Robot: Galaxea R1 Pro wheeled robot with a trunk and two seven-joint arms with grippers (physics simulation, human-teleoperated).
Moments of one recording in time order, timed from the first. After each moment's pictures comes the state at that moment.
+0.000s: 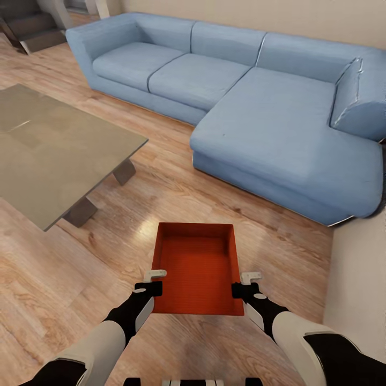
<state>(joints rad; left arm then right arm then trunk) -0.76 -0.14 -0.09 -0.35 0.11 0.13 0.24 -0.88 0.06 0.03 -0.02 0.00 -0.14 -0.04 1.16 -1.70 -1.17</state>
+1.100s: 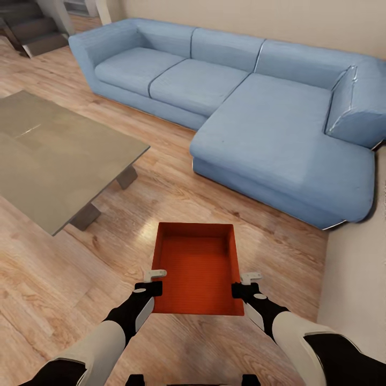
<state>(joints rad) -0.76 -0.14 -0.09 -0.35 0.11 0.13 0.24 -0.88 0.06 0.04 -0.02 0.00 -0.15 -0.04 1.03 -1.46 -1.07</state>
